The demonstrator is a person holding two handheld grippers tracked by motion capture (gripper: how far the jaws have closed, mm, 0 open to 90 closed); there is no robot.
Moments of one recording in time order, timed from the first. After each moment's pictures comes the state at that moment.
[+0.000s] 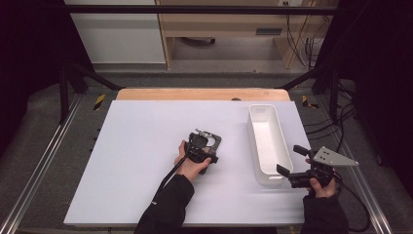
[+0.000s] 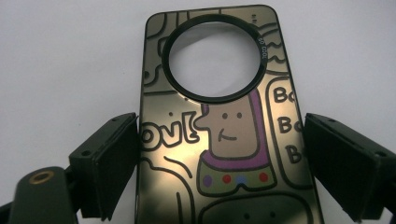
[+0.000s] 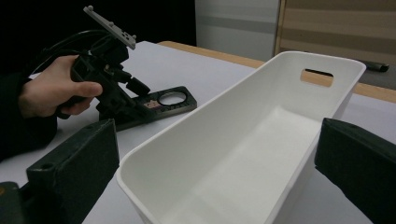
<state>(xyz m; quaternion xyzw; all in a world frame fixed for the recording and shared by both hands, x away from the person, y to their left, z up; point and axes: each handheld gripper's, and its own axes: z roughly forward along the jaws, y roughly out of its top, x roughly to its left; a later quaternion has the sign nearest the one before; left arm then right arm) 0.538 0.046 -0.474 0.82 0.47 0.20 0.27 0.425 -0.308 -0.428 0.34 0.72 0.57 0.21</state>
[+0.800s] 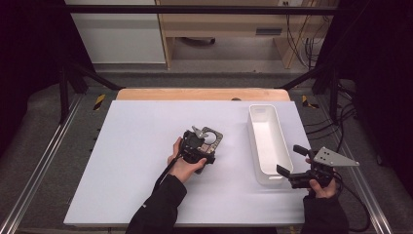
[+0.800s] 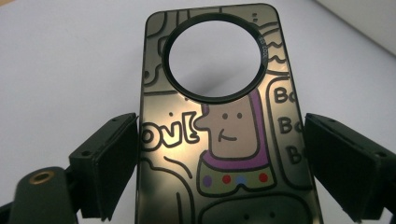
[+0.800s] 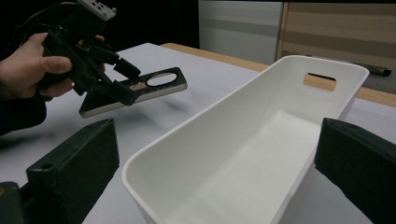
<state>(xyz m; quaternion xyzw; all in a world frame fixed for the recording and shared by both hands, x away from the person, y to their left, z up) 0.514 0.062 -0.433 0.83 0.42 0.20 0.32 0.424 -0.307 -0.426 0.33 0.72 0.57 0.22</state>
